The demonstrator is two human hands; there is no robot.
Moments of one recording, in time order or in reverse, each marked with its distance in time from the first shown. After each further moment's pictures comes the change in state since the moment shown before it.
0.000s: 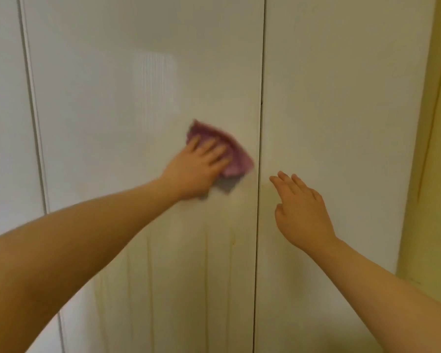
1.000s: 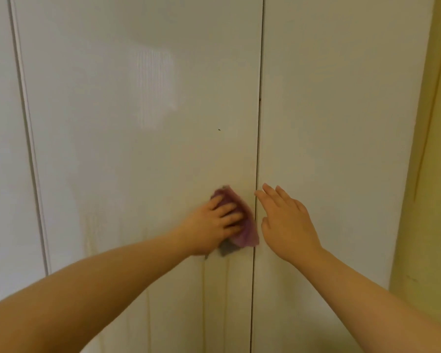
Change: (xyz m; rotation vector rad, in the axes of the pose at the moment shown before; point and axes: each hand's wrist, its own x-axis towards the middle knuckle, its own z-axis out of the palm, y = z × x) left_hand -0.032 0.086 0.020 -0.163 -0.042 0.253; right_hand -0.007 -0.011 0.018 -0.011 -0.085 -0.048
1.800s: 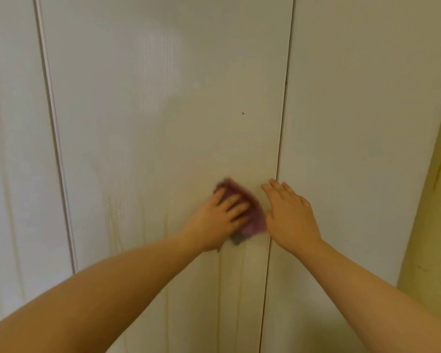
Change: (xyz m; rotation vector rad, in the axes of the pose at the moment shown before) left_hand -0.025 0.013 0.000 -0.019 -0.209 -0.128; right_hand 0.004 -0.028 0.024 0.056 -0.027 0.052
